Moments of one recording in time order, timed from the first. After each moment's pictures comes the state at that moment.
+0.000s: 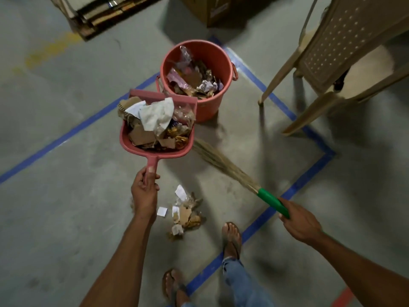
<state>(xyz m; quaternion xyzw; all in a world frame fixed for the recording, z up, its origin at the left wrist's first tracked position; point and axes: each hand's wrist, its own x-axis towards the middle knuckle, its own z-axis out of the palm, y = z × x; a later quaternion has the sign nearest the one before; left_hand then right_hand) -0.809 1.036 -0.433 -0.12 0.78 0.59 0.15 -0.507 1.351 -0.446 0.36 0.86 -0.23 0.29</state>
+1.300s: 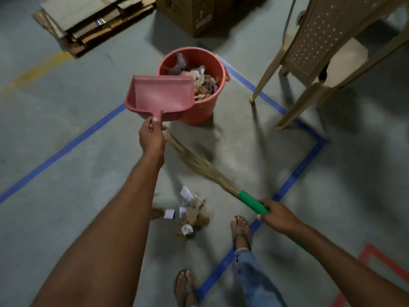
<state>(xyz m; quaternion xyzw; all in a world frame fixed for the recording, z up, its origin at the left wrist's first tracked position) -0.928 1.099 -0.379 -0.07 0.79 0.59 0.17 -0.553 1.243 -0.421 0.43 0.77 -0.35 0.30</state>
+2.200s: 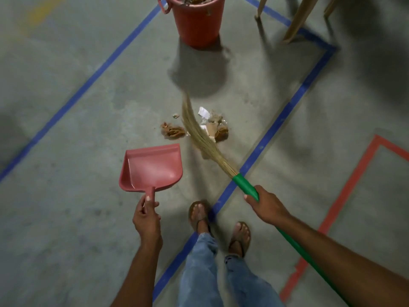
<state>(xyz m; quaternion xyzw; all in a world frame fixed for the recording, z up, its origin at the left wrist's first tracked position) -0.553 0.548 -0.452 -0.20 0.82 0.50 0.20 -0.335 0.817 -0.436 0.48 0.75 -0.39 0.24</state>
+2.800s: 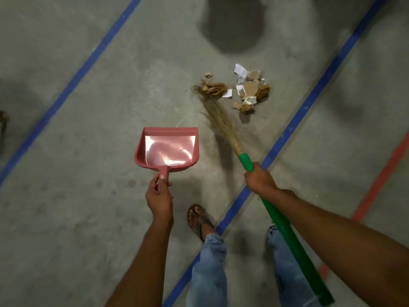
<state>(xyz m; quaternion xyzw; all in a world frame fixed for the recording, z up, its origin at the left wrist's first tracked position) -0.660 0.359 -0.521 -0.16 0.83 0.49 0.23 -0.487 0.591 -0.546 0.57 0.68 -0.38 0.26</state>
